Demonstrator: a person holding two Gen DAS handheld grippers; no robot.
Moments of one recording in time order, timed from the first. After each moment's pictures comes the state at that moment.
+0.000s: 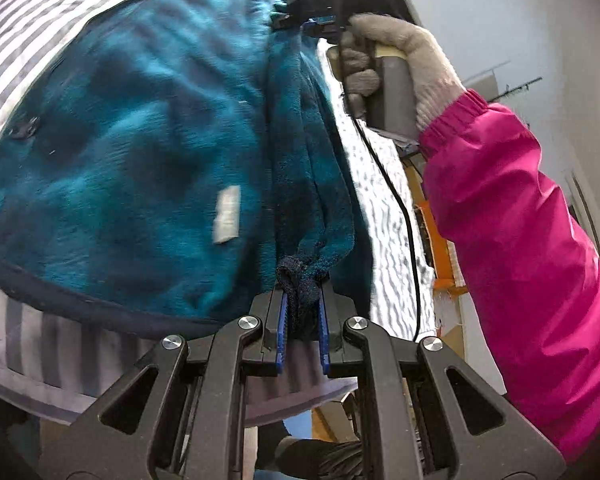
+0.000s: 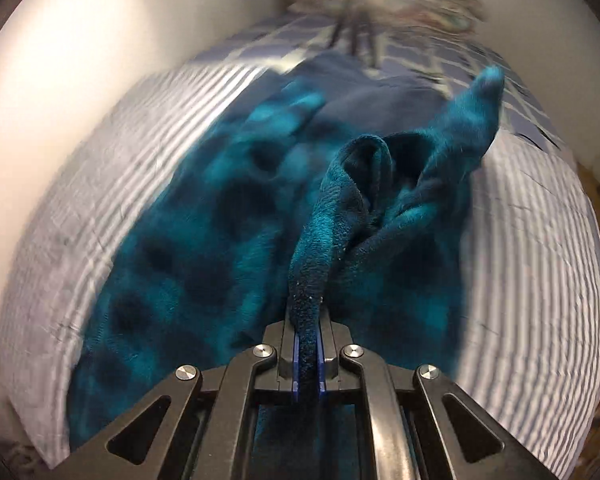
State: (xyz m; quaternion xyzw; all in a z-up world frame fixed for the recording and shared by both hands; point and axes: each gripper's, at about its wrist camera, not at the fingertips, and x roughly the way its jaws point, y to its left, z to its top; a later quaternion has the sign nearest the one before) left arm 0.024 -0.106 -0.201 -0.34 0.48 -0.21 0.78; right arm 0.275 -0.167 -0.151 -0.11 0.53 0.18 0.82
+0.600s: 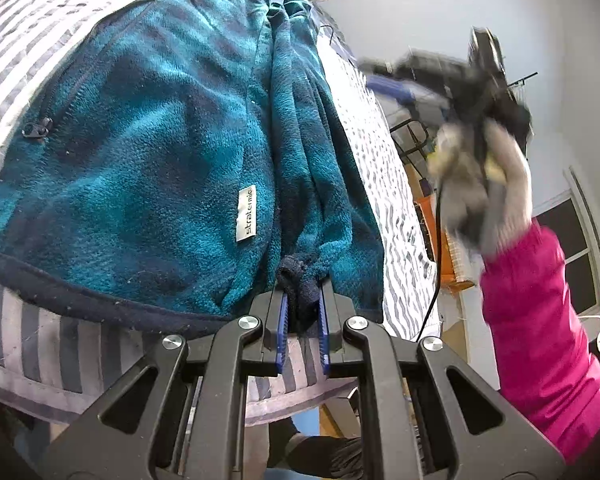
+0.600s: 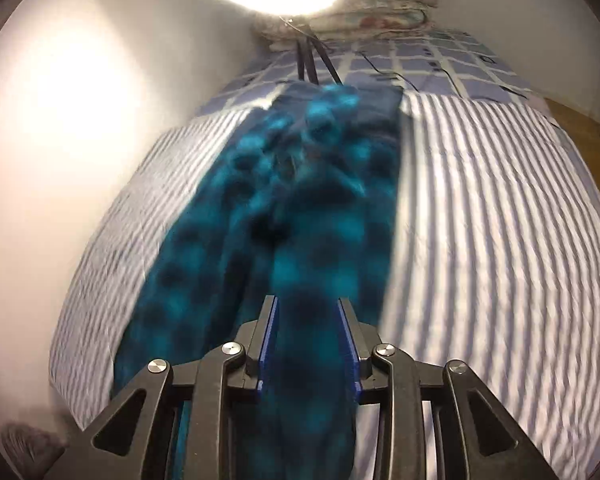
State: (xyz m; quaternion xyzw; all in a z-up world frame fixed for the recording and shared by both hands) left arm 0.030 -0.103 -0.194 -0.32 0.47 -0.22 0.79; right arm 0.183 -0.283 -0.110 0.03 0.50 0.20 0.84
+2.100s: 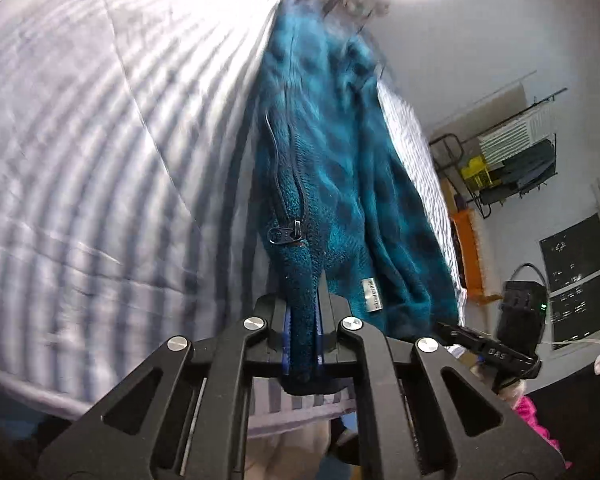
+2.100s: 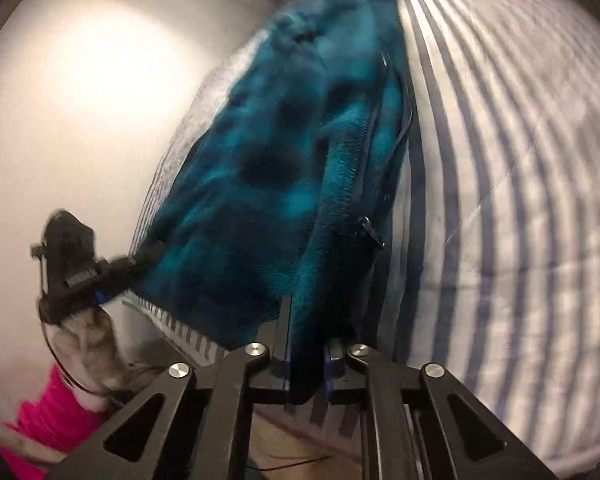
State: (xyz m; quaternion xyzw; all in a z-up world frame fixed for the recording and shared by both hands) left arm 0.052 0.022 -0.159 -0.29 0.48 -0.16 0.81; right arm 0.005 -0.309 -0.158 0.16 0.56 0.28 0.77
